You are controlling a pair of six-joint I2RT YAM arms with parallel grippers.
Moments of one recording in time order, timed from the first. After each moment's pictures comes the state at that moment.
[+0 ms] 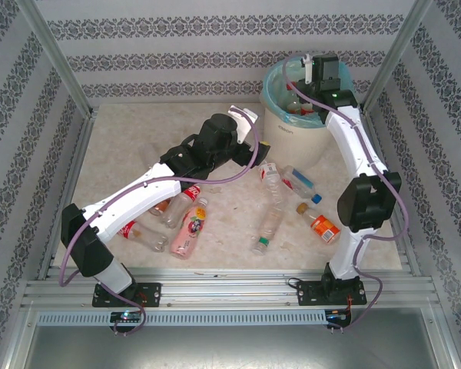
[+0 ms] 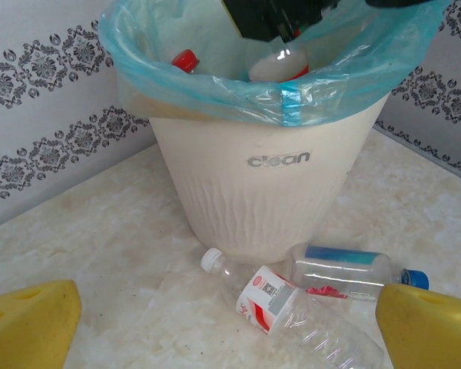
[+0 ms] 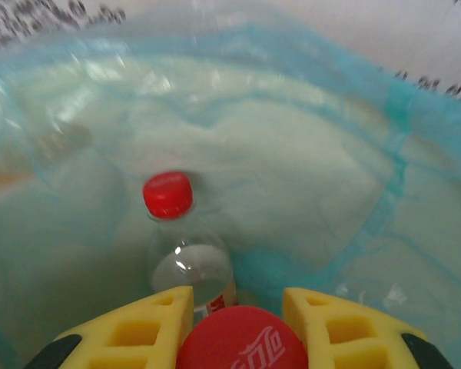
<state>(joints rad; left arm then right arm) -0.79 1.61 1.57 -0.38 -0.18 -0.04 0.11 1.91 1.94 -0.57 0.14 -0.10</state>
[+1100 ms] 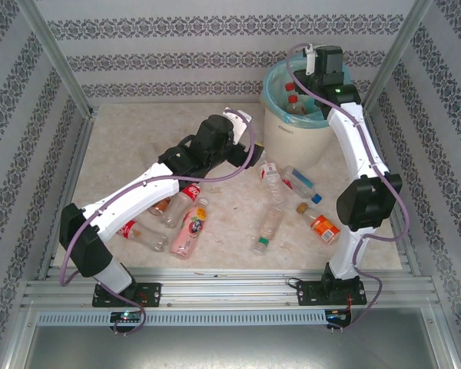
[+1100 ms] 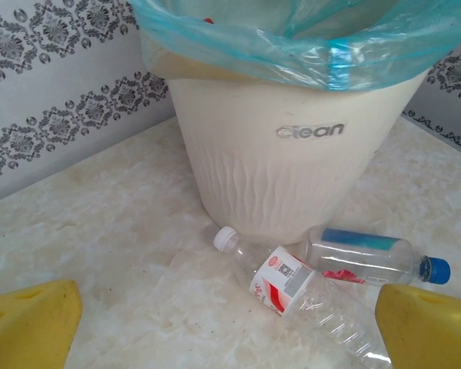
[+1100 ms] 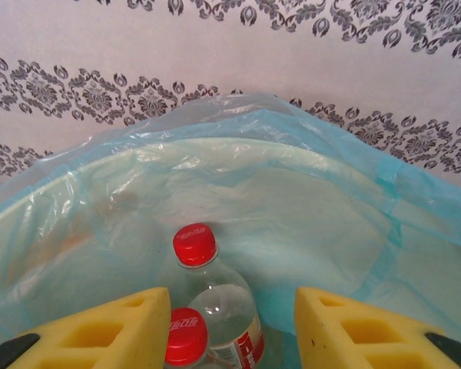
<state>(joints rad) -0.75 1.60 1.53 -0.39 -0.17 -0.06 0.12 1.91 2.04 -0.60 0.08 -0.05</state>
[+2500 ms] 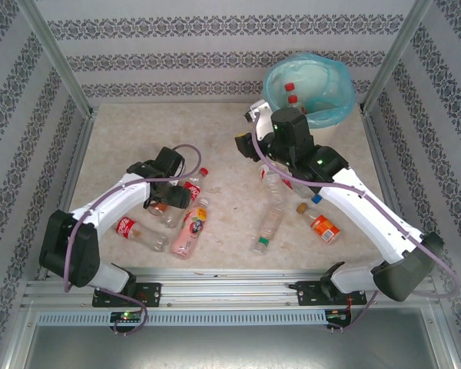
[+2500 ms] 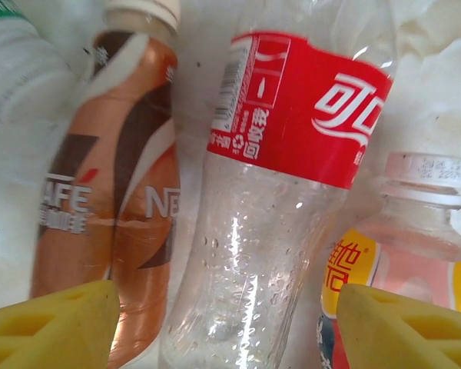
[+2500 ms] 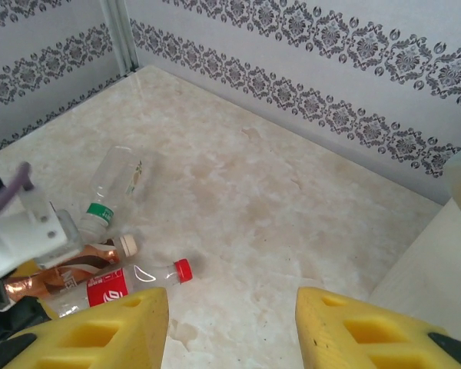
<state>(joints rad) -0.39 1.47 1.03 -0.83 -0.04 -0.18 0.64 1.34 1.42 -0.51 0.01 0.02</state>
